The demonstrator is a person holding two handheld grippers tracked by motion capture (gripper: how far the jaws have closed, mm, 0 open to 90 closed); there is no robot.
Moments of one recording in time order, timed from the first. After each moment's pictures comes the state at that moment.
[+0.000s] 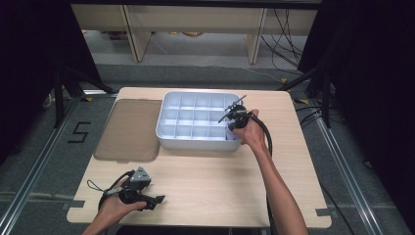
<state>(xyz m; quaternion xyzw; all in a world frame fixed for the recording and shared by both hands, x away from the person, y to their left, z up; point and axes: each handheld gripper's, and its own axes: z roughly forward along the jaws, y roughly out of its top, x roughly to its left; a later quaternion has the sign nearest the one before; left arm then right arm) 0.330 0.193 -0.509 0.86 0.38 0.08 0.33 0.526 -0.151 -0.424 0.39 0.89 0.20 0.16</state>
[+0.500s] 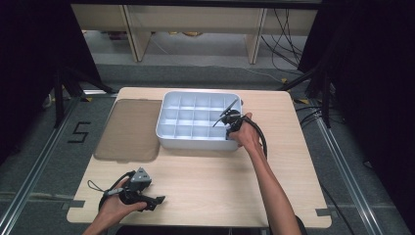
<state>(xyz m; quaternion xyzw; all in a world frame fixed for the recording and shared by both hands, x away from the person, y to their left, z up) 0.329 0.191 -0.510 0.86 0.38 0.09 0.33 0.539 -0.141 -0.450 0.39 0.90 0.15 0.13</state>
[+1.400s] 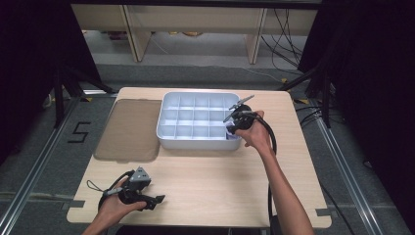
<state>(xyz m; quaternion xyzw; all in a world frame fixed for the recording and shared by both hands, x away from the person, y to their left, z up) 0.330 0.194 -0.507 0.86 0.37 0.09 0.34 0.511 -0.163 -0.409 0.39 0.87 0.26 0.16</state>
